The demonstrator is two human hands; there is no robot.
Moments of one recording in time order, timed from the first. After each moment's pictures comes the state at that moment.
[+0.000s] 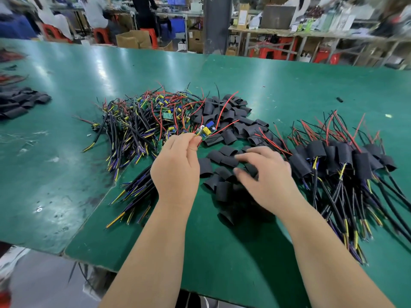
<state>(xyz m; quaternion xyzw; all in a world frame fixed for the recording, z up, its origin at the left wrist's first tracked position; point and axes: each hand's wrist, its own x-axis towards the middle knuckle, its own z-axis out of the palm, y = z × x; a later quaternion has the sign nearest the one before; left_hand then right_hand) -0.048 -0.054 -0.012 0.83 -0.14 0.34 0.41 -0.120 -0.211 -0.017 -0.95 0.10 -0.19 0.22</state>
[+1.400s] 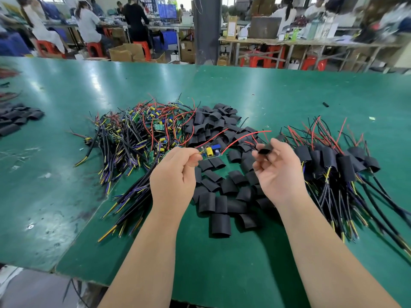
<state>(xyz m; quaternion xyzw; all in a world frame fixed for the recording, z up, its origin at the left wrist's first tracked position) -0.048 -0.055 -0.017 0.78 -0.29 0.31 0.47 -0.106 -0.244 -0.007 -0.37 0.18 -0.25 0.88</state>
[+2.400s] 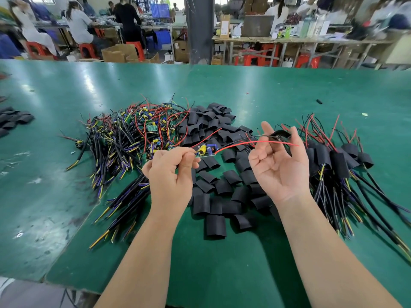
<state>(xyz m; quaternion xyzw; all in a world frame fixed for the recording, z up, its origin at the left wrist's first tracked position) -0.062 -0.062 -0.005 0.75 -0.25 0.23 0.56 -0.114 -0.248 0.003 -0.19 0.03 -0.18 0.97</state>
